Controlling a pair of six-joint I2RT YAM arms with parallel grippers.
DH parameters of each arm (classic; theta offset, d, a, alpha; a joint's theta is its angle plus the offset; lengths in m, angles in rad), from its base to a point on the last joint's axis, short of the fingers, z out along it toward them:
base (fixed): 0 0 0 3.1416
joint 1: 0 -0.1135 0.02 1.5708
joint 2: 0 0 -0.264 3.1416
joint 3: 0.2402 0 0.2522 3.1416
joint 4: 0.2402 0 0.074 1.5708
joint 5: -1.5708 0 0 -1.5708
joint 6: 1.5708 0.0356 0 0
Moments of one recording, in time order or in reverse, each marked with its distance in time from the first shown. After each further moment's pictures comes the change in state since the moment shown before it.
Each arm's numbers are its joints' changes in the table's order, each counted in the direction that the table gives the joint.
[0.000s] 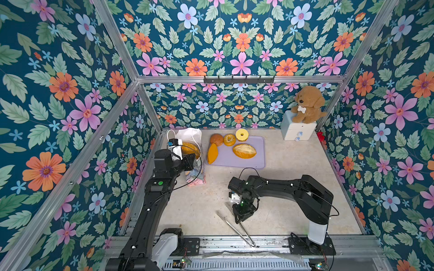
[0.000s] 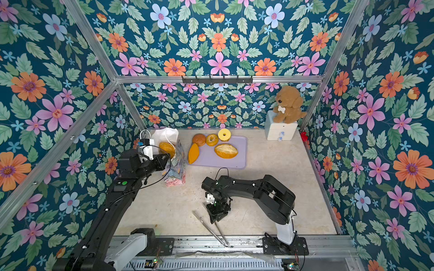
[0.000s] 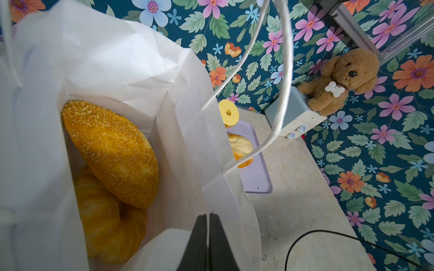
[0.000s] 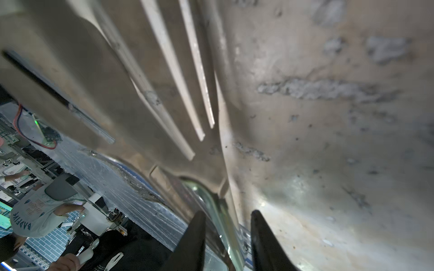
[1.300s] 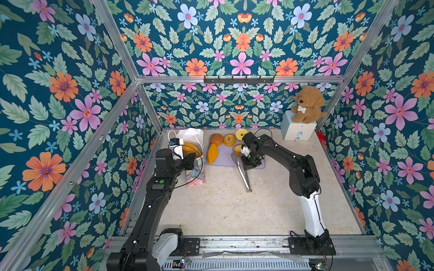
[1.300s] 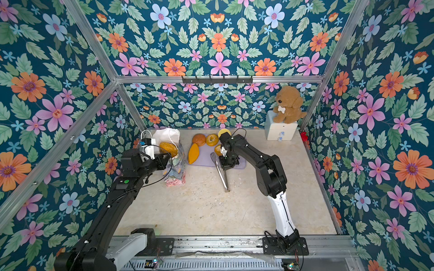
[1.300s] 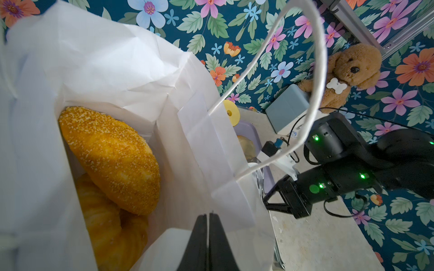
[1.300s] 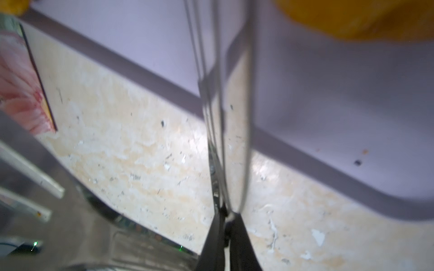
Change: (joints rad) left arm 0.000 0.040 -0.008 -0.049 0.001 0.024; right arm 0.482 0.349 0.758 0.247 -0.294 -0.231
